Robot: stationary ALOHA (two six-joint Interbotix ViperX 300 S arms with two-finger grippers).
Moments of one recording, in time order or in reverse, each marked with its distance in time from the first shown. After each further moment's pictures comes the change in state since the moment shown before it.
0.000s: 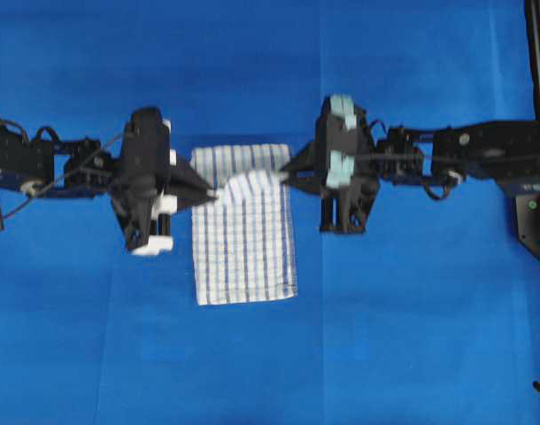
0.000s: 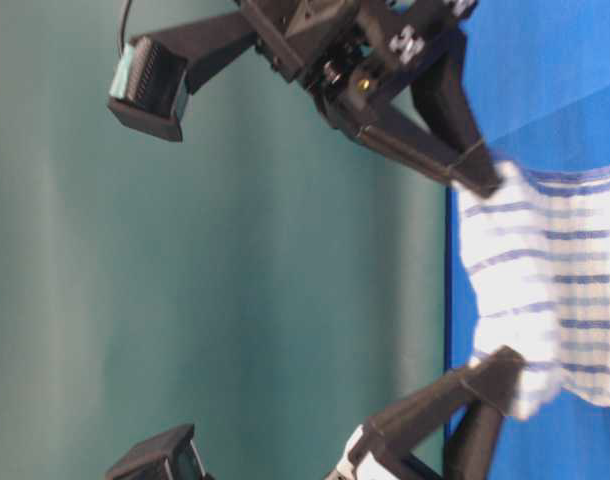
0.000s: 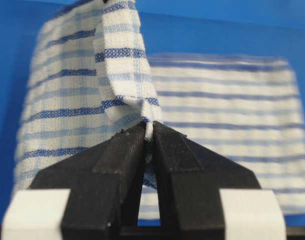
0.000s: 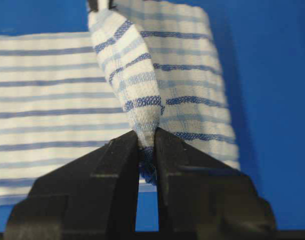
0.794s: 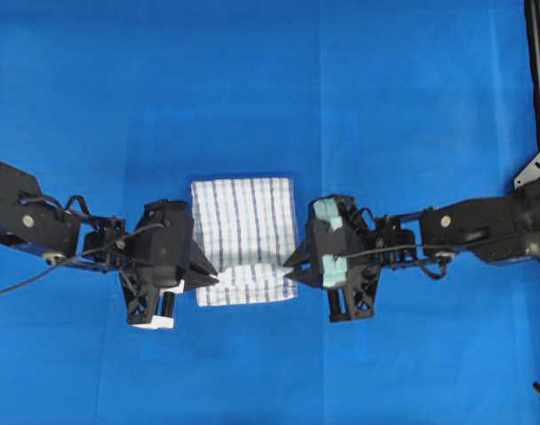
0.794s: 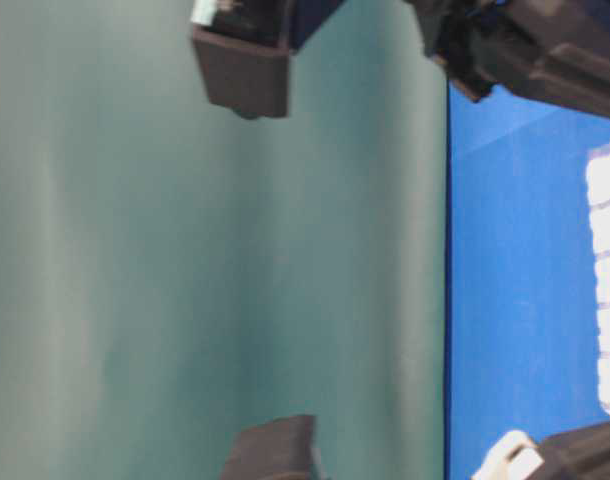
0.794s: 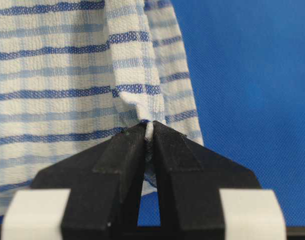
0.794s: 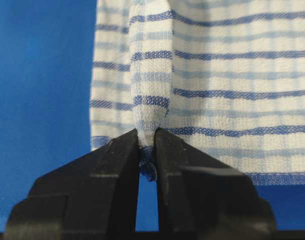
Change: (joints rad) left arm -0.213 0.202 -0.074 0.000 -0.021 -0.104; right arm 0.250 0.152 -0.008 0.015 -0.058 0.127
